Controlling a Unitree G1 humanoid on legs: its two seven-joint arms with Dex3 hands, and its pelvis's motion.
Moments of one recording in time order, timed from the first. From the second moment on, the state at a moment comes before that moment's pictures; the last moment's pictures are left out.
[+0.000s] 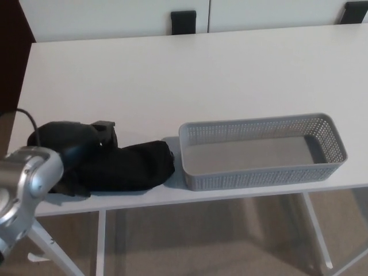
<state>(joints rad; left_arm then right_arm) -0.38 0.67 -0.42 0.26 0.68 0.02 -0.28 0.22 -0.33 -0.09 0.82 -0.08 -0.38 -0.01</state>
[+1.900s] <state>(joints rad) -0.82 -0.09 -0.53 0.39 0.56 0.33 -0.22 0.20 -0.39 -0.04 0.73 -0.12 -0.31 0.03</state>
